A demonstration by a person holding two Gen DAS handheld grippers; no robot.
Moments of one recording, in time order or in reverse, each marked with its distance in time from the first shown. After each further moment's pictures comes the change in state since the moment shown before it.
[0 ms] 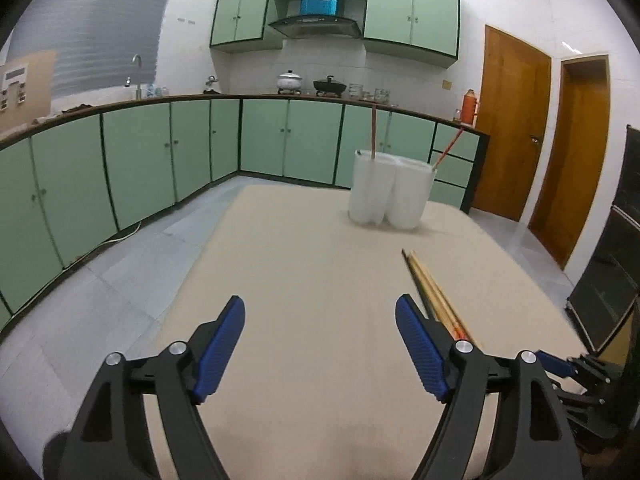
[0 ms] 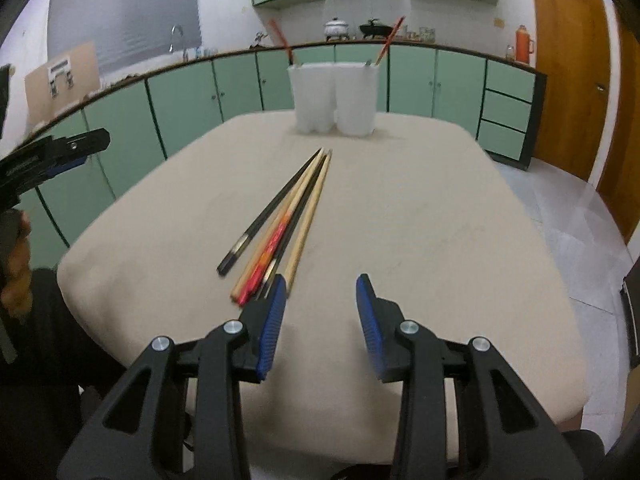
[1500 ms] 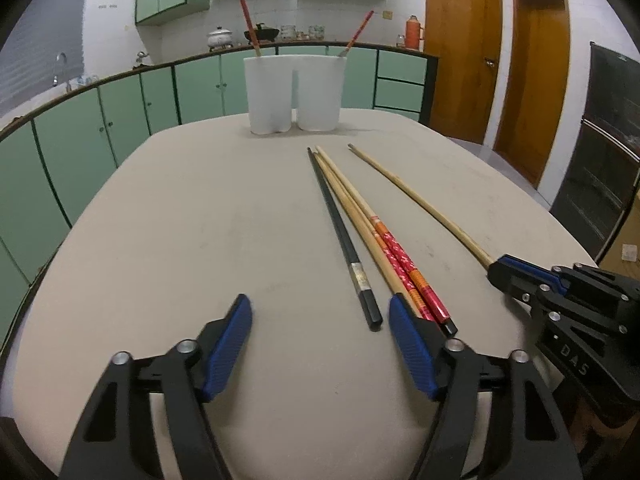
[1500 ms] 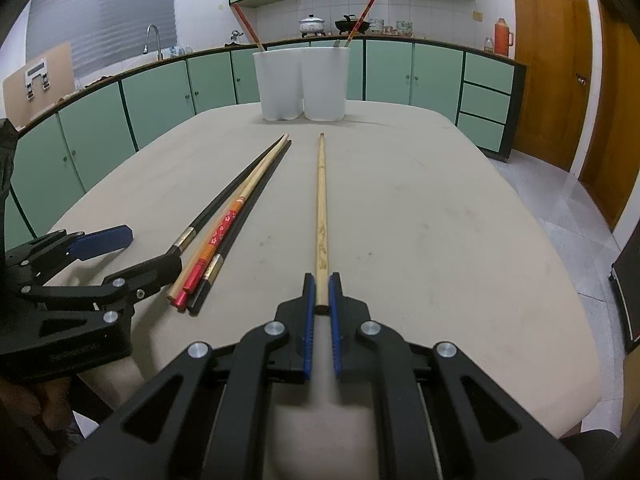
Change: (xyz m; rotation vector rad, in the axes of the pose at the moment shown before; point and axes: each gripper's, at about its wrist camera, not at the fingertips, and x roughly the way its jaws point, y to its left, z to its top) left arm 0.064 -0.094 -0.063 0.189 0.188 -0.110; right arm 0.021 -0.024 -0.008 0.063 -0.020 -0.076
